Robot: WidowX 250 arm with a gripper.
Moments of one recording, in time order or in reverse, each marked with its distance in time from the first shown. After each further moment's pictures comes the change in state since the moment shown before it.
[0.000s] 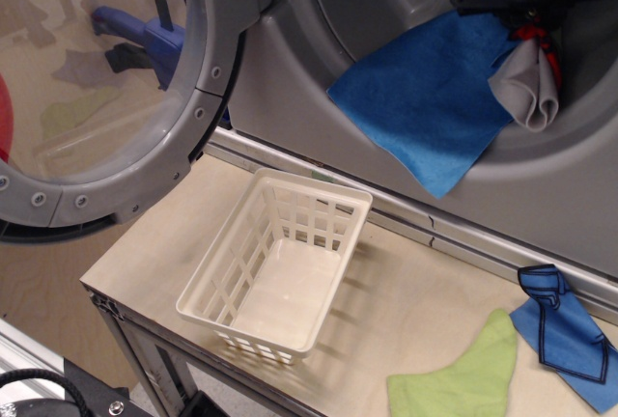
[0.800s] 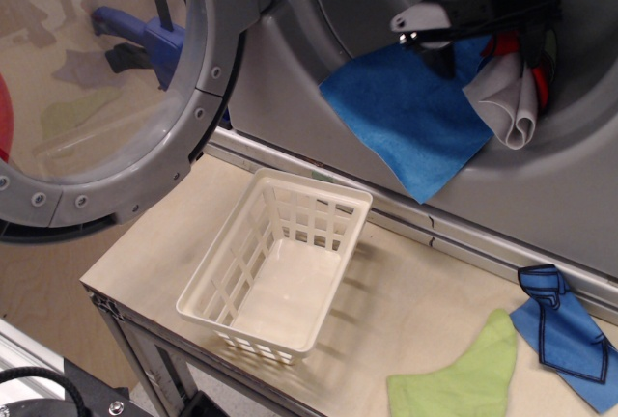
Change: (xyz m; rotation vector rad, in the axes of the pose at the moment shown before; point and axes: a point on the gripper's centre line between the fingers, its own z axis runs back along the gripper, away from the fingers) arm -0.039 0.029 0.054 0.025 0.259 0.063
